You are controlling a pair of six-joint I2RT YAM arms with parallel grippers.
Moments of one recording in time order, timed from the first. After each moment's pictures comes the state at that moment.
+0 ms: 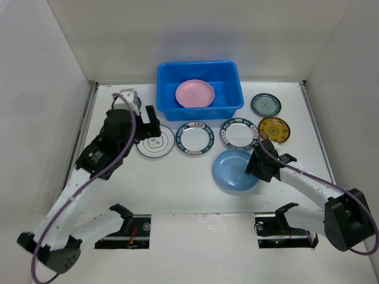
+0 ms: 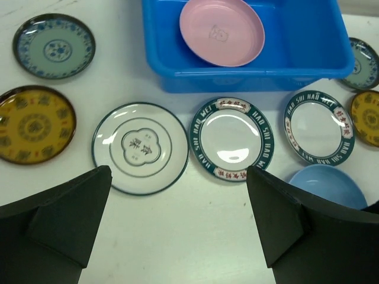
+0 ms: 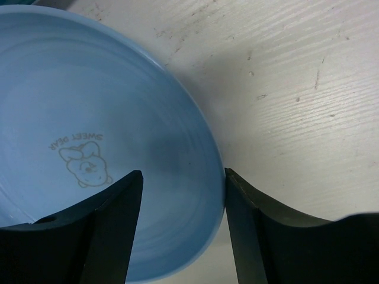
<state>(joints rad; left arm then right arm) -0.54 1.00 1.21 -0.64 -0.33 -0.37 0.41 1.15 0.57 -0.56 0.21 0.79</state>
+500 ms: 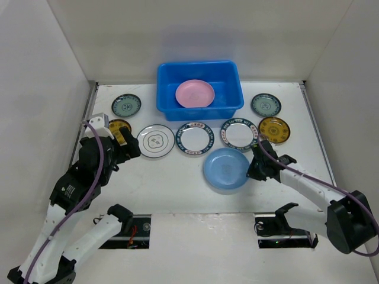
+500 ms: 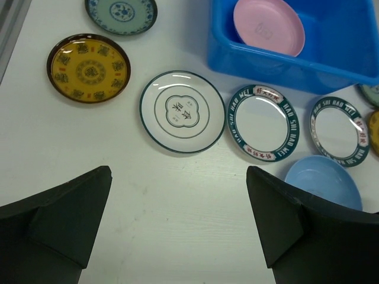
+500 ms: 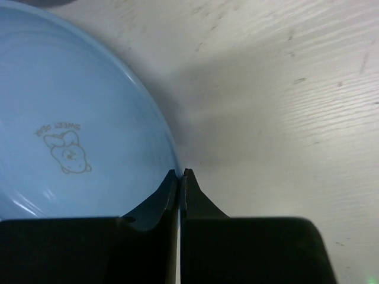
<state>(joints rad) -0.53 0.64 1.13 -0.94 -0.46 -0.50 0.44 1.14 0.57 -0.56 0.16 0.83</state>
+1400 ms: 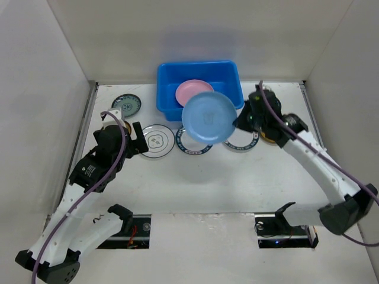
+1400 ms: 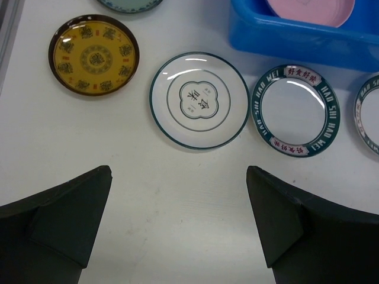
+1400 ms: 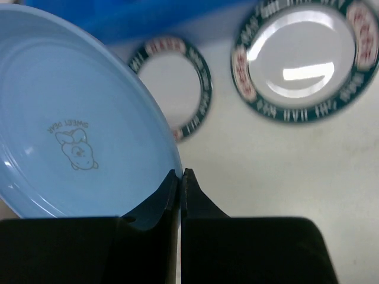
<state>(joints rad) -0.49 0.78 1.08 -0.87 -0.45 -0.45 0.57 1.23 1.27 -0.75 0.18 0.73</state>
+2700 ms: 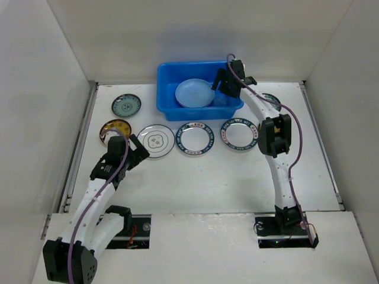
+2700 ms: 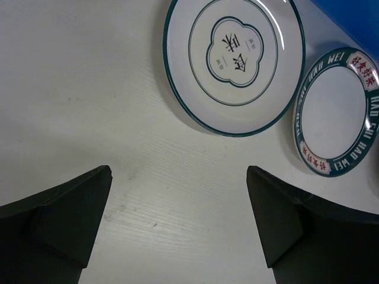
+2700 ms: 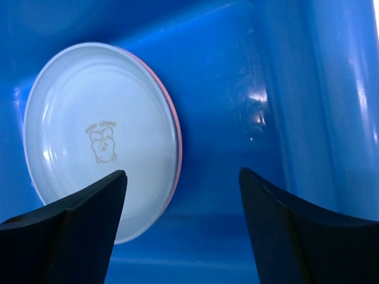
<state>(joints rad) -0.19 0.80 0.60 -0.58 -0.16 -0.71 0.30 2.50 2.39 -0.58 0.08 0.57</state>
